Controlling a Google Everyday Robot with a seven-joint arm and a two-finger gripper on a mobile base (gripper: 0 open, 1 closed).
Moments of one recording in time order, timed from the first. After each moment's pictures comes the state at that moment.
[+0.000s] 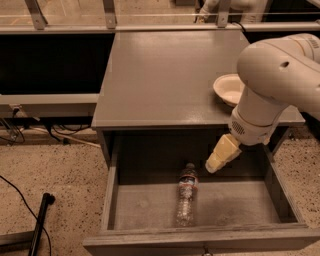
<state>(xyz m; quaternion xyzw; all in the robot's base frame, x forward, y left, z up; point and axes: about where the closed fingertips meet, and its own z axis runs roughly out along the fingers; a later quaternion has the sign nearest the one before) 0.469 -0.211 0.787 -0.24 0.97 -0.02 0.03</state>
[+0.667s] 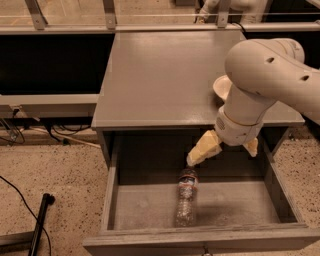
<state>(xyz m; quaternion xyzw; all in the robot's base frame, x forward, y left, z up) 0.467 -0.166 0.777 -0.12 0.99 0.04 -0.01</state>
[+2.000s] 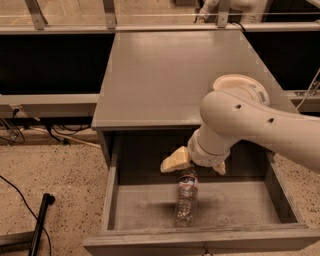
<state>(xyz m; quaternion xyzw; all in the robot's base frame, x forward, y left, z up) 0.479 -0.103 0.707 -0.03 0.99 0.09 0.07</state>
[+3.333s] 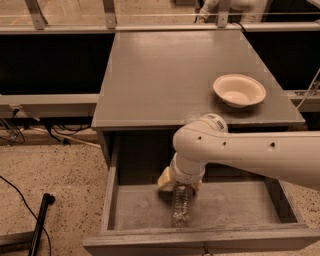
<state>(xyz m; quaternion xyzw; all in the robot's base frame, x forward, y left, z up) 0.488 -0.067 0.608 -0.01 1.00 0.06 0.05</state>
